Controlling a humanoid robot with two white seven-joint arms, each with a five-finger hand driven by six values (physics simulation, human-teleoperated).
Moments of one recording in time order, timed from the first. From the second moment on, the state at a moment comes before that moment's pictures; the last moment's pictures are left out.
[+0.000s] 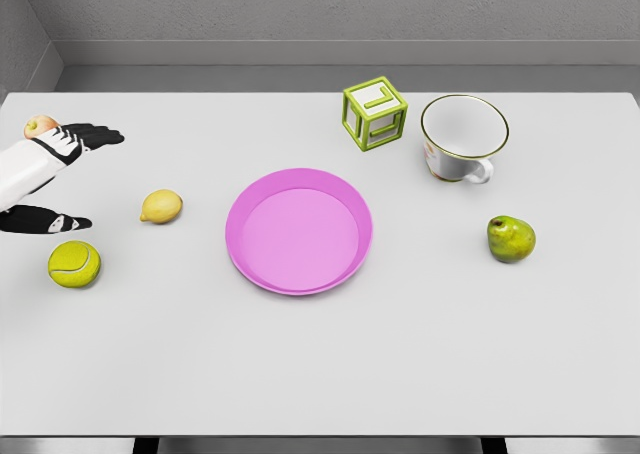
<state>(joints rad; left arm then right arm) -0.06 0.89 -0.05 -1.61 -0.18 -0.61 -0.27 0.02 0.00 -0.27 0.07 0.34 -0.13 -0.20</state>
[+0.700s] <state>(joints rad) -0.15 0.83 0.02 -1.54 -0.32 -0.61 -0.36 0.02 0.00 -0.27 0.07 0.33 -0.13 -0.20</state>
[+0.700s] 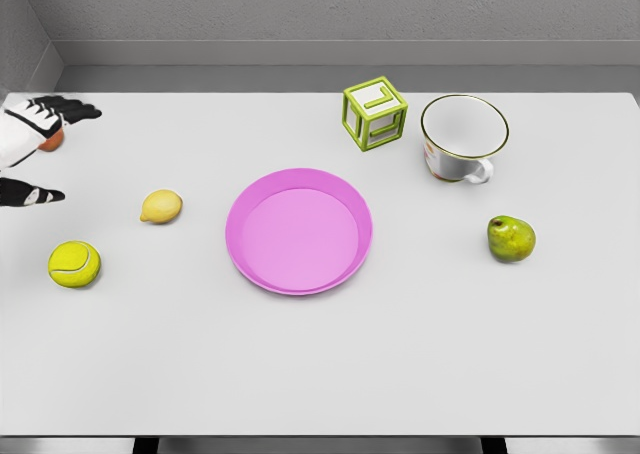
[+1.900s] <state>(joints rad) -0.44 0.84 -0.45 -1.49 -0.58 -0.61 -0.39 0.02 0.00 -0.27 0.07 0.33 -0.13 -0.20</state>
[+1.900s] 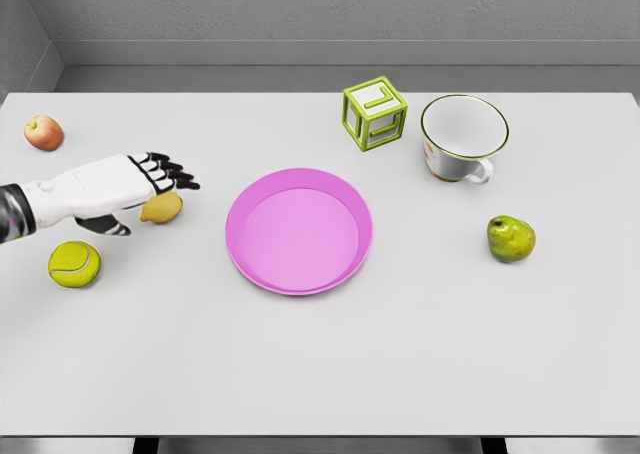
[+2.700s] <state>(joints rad) -0.49 0.77 -0.51 -1.35 -0.59 -0.61 -0.42 0.02 0.00 -0.27 0.07 0.33 -0.13 -0.20</state>
